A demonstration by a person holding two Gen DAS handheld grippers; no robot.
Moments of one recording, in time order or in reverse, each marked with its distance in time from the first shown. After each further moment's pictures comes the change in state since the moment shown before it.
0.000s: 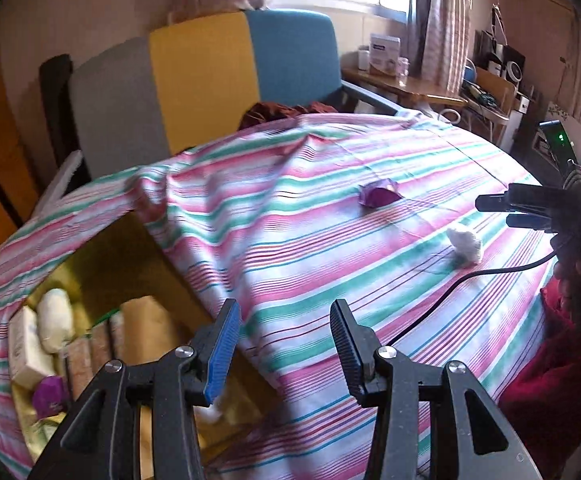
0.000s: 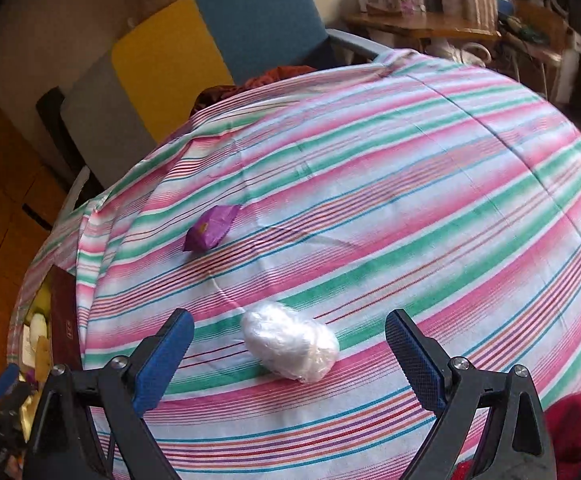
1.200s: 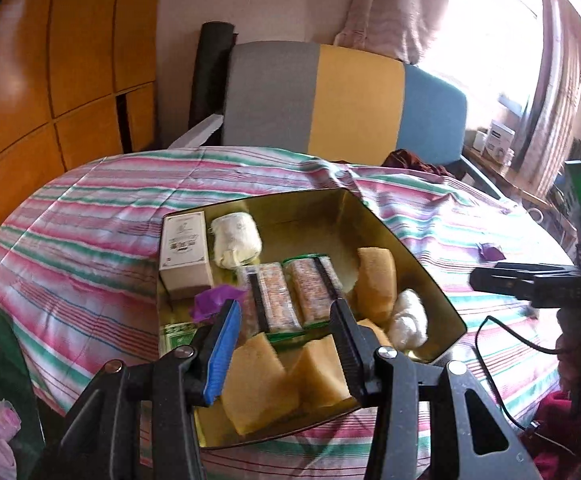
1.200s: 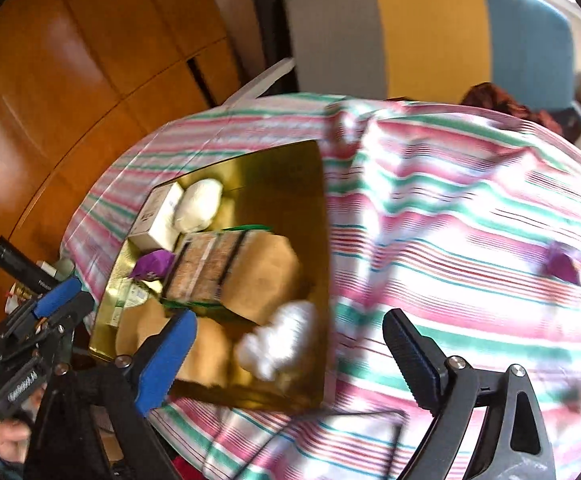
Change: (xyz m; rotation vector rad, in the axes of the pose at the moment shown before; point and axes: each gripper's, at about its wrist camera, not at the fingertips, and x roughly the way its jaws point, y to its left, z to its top) left arm -0.096 0.163 -0.102 -0.384 -0.138 0.214; right arm -0.001 0.280 -0.105 -0.577 0.120 0.322
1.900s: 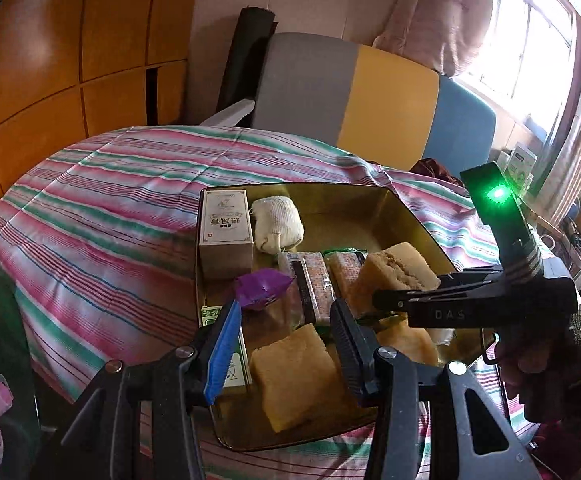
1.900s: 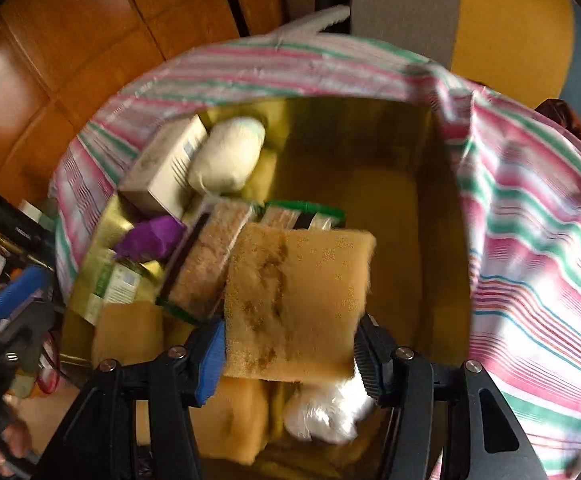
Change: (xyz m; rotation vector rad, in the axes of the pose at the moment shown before) left arm 0.010 0.046 -0.013 -0.132 0.020 0.031; right arm 0.122 0.079 0.027 -0.207 0.231 0.004
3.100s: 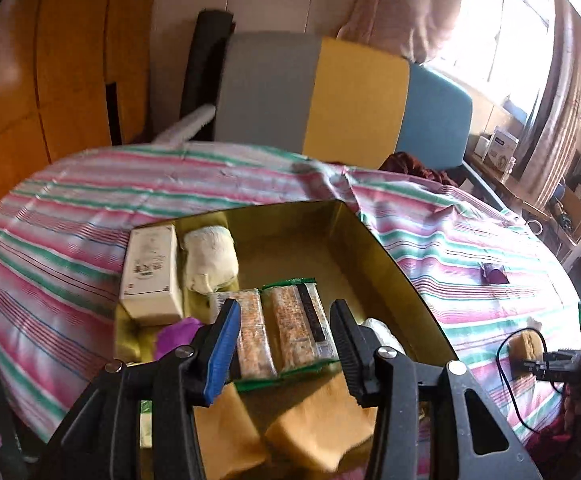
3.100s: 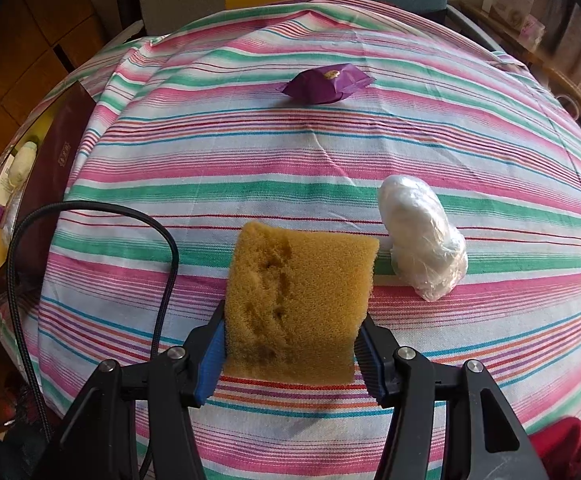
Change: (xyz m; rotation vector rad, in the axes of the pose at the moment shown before) left arm 0.024 -0.059 0.035 0.086 0.000 -0.053; right arm -0.102 -0.231 -0.204 0.427 0.005 -0.259
